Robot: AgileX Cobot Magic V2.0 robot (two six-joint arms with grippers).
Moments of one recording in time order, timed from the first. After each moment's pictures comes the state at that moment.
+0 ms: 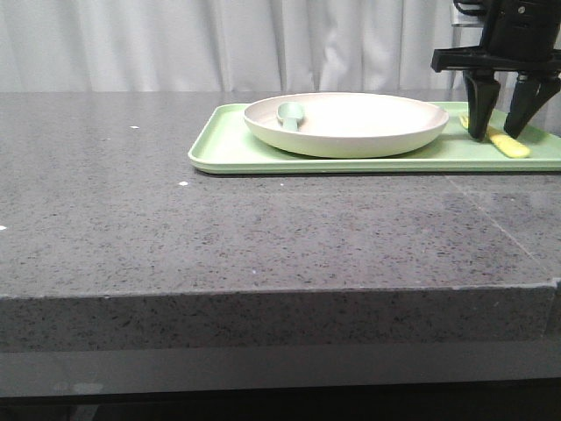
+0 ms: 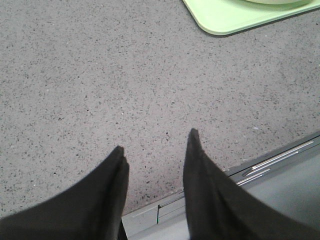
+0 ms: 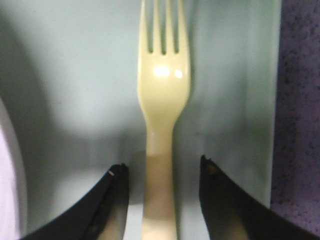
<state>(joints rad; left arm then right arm) -0.33 0.65 -0.80 -0.07 0.92 0.09 0.05 2.14 -2.01 0.04 1.25 0.14</state>
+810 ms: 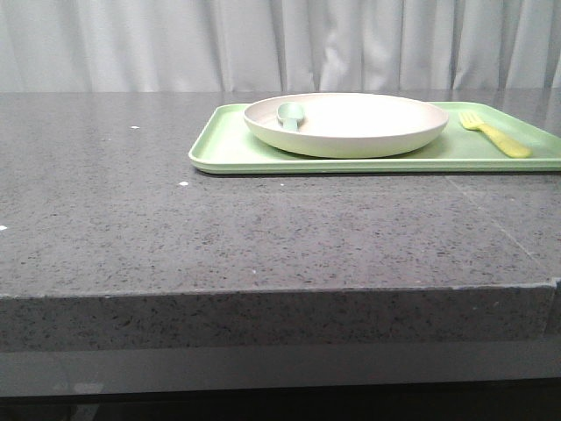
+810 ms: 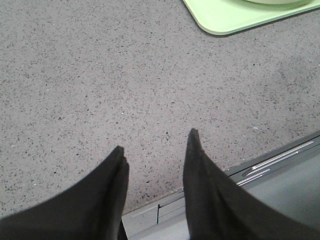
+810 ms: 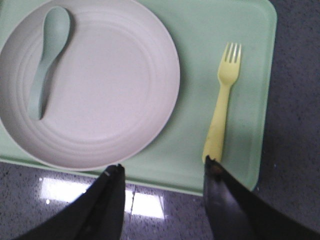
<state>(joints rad) -0.33 0.65 -0.80 -0.07 0.92 0.09 0.18 1.60 -1.81 0.04 1.25 0.09</state>
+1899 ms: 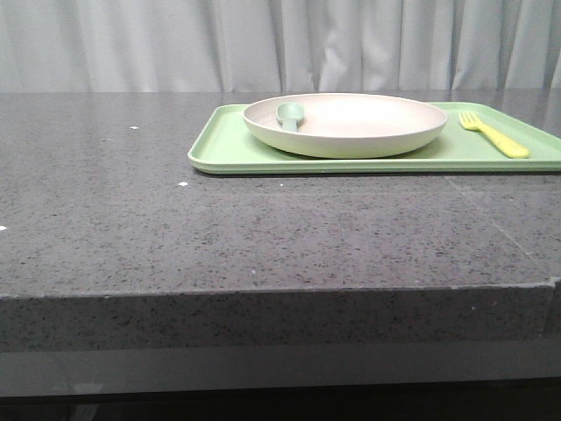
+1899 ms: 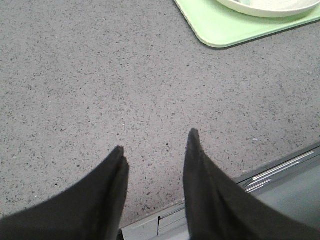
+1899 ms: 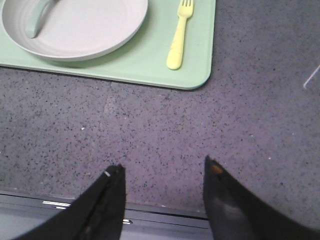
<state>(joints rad) -0.33 0.65 -0.80 -0.07 0.89 0.09 0.17 0.64 -0.86 -0.03 0.94 0.09</state>
